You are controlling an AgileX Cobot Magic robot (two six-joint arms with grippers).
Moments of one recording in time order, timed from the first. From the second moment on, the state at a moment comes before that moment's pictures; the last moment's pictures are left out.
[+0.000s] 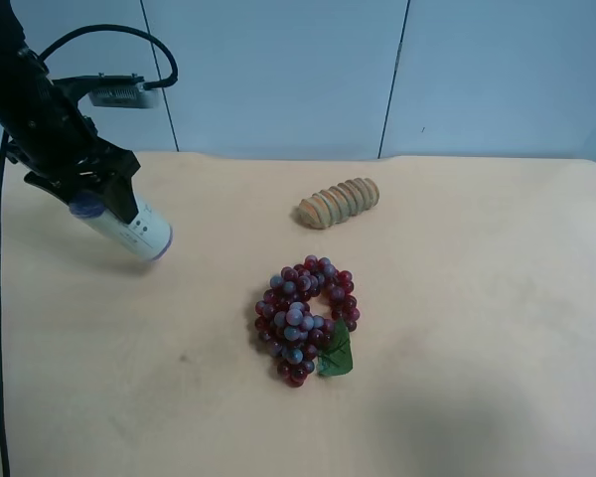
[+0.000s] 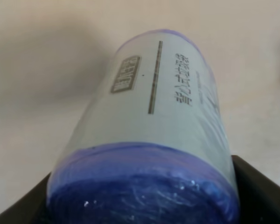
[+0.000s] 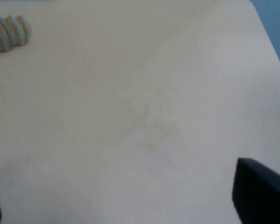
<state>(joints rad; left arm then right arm) -0.18 1.74 -1.28 -0.15 0.99 0.22 -0.05 0.00 -0.50 0.04 1.07 -0.02</state>
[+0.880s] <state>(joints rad) -0.26 1.86 -1.28 0.06 0.99 0.08 -0.05 0.00 -0.50 0.04 1.07 -0.02</state>
